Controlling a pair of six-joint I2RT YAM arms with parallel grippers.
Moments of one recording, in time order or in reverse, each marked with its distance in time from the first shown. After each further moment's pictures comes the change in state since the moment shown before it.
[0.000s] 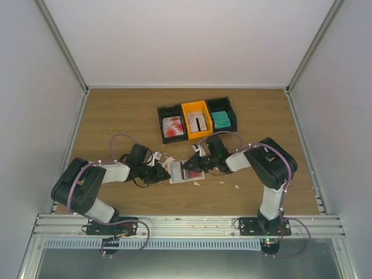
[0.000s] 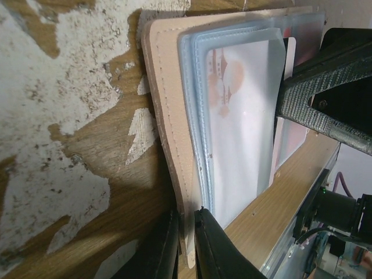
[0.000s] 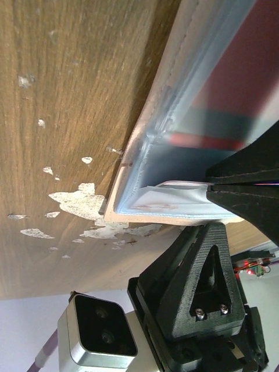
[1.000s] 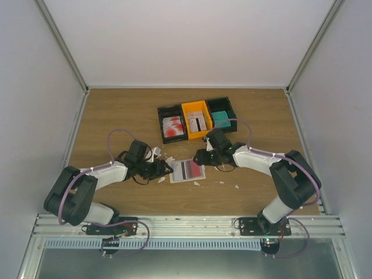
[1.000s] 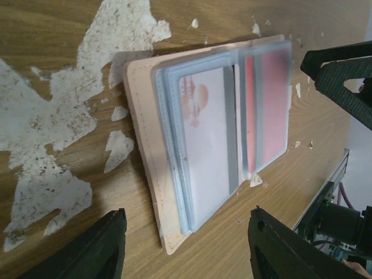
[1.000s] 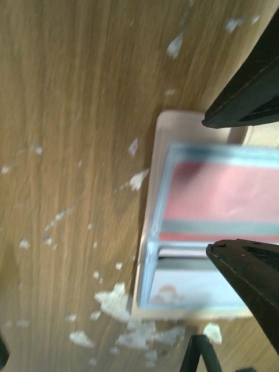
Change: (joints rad) left arm -0.010 -0.126 0.046 -0.112 -0.084 0.010; right arm 0.020 -0.279 0.134 -0.635 0.499 -0.260
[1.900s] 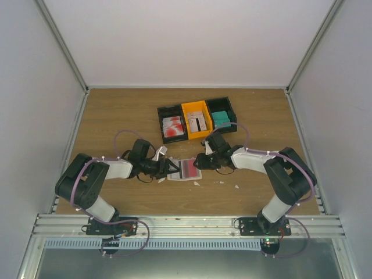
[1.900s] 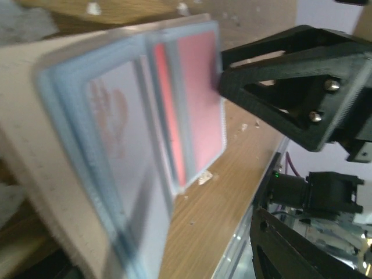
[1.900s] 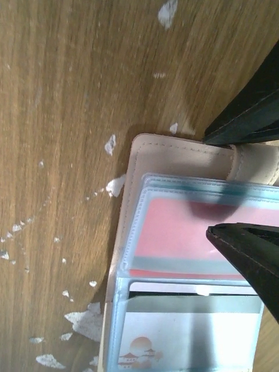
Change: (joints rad) left arm -0.001 0.179 0.005 0.233 0.216 -0.037; right arm 0.000 0.052 -0.039 0.023 -0.024 -0.035
